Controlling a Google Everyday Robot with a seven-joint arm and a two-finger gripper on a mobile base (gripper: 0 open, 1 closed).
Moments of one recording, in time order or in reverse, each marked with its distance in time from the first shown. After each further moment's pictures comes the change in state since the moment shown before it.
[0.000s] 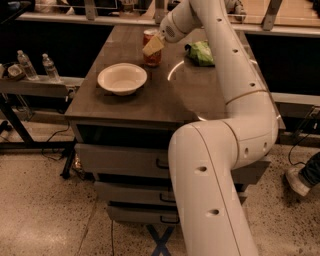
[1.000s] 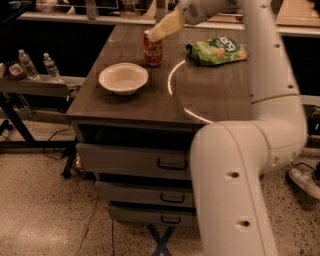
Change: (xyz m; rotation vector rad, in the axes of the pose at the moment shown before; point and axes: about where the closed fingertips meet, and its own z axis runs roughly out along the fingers) arm -0.031 0.022 -0.105 -0.103 -0.213 -0.022
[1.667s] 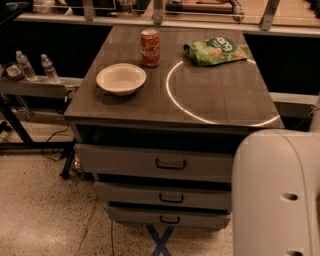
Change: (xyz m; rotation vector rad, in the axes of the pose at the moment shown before) arm -0.051 -0.009 -0.205 0.219 -0.274 -0.093
